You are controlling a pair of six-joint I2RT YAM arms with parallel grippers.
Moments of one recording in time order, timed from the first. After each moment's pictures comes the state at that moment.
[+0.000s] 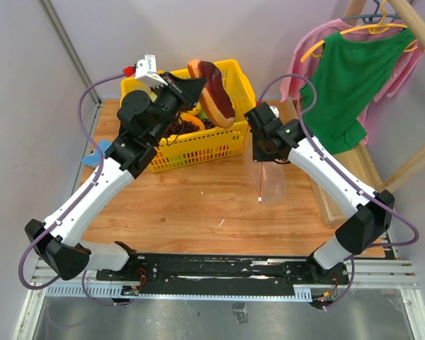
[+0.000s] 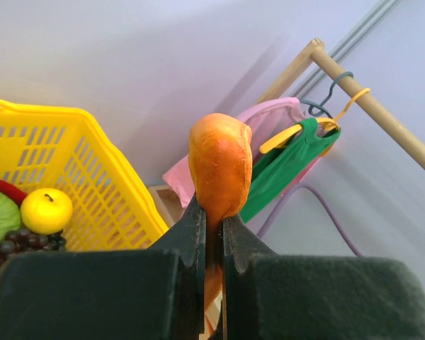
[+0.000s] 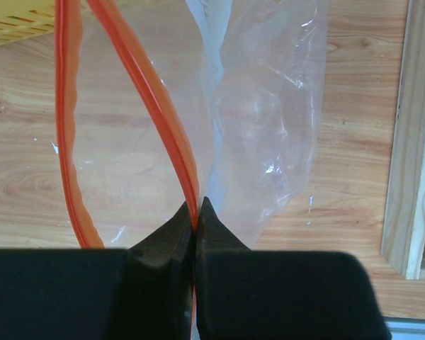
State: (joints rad) left arm -0.61 1.30 1.42 0.11 -0.17 -0.62; right arm 0.64 1.56 1.59 -1.06 0.31 0.50
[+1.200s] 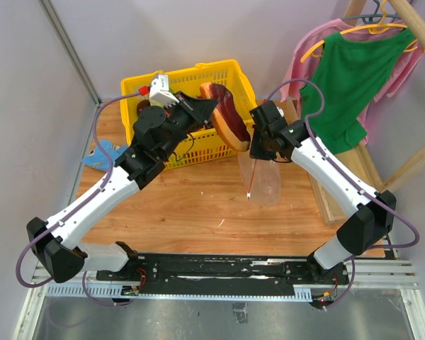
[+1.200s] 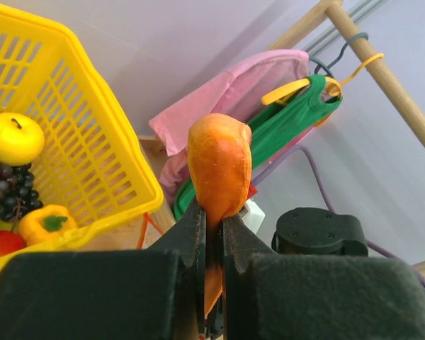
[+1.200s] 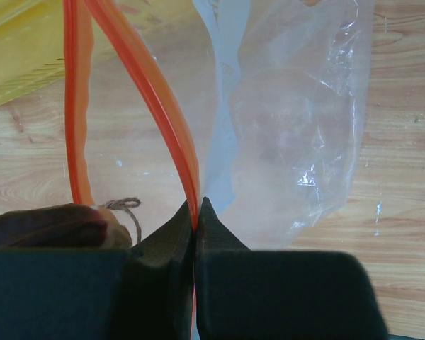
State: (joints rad) left arm -0.71 1.26 1.29 0.11 -0.24 -0.77; right arm 0.59 1.55 1.55 -0.95 0.19 0.65
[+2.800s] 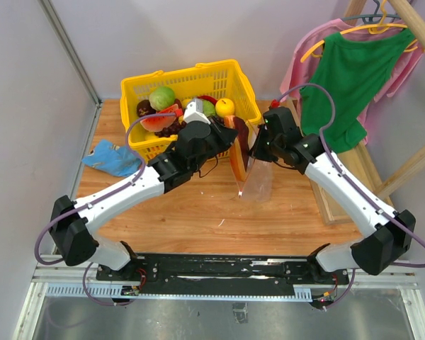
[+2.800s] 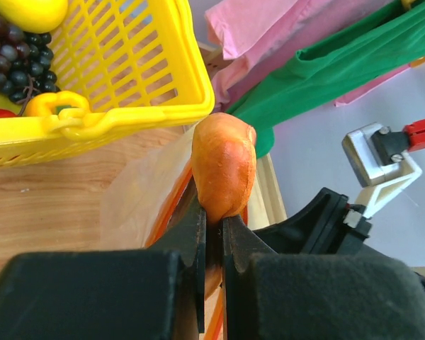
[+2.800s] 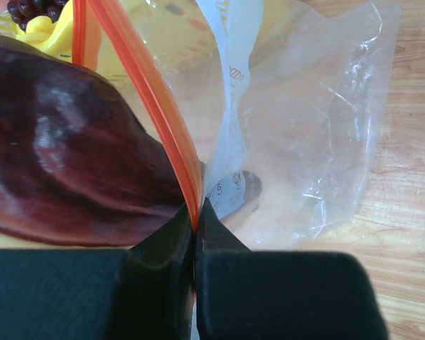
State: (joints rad) left arm -0.86 1.42 1.24 0.01 -0.39 -0.93; right arm 0.58 1.38 1.37 -0.74 0.09 0.67
